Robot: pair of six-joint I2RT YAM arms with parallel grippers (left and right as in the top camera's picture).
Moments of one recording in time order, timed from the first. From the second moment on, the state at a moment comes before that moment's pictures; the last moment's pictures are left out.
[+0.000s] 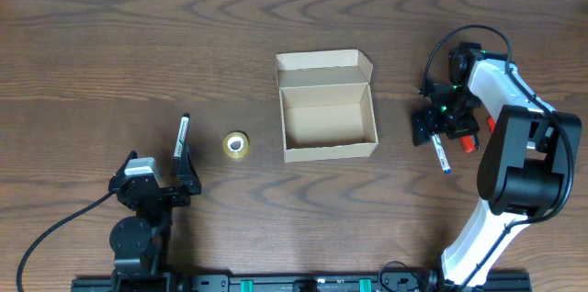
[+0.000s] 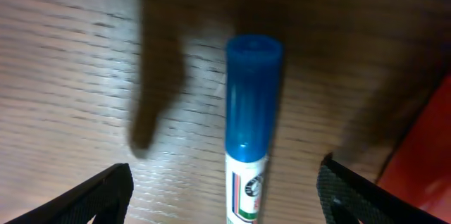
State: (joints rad) left arm 0.00 0.01 0.06 -0.19 -0.04 -0.12; right arm -0.14 2.05 1.37 -1.07 -0.01 -0.30
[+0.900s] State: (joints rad) left arm 0.00 0.01 0.06 -0.19 -0.04 -0.12; right arm -0.14 2.05 1.35 -1.07 0.07 -0.24
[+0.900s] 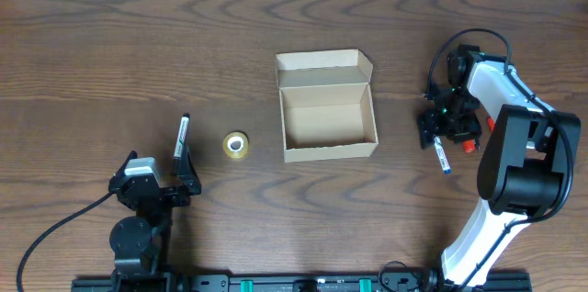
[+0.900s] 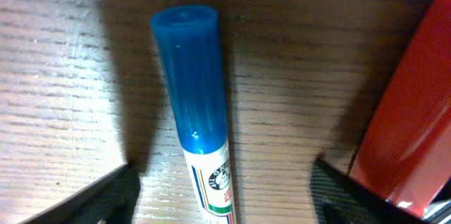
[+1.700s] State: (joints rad) left arm 0.00 0.01 0.06 -0.18 -0.04 -0.12; right arm -0.14 2.05 1.37 -1.01 -0.14 -0.21
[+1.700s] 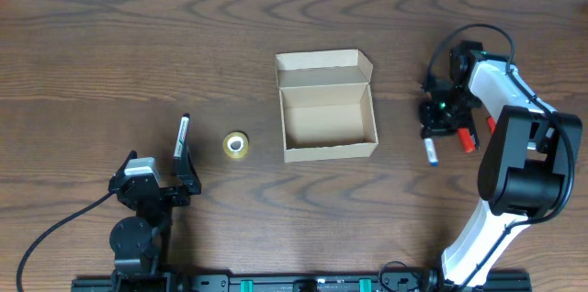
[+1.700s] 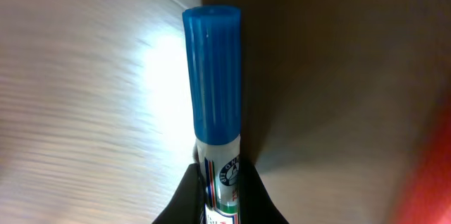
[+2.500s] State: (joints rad) left arm 0.00 0.01 0.06 -0.18 -0.04 -0.12; right arm 0.44 1.71 1.73 -1.14 -0.33 -0.63
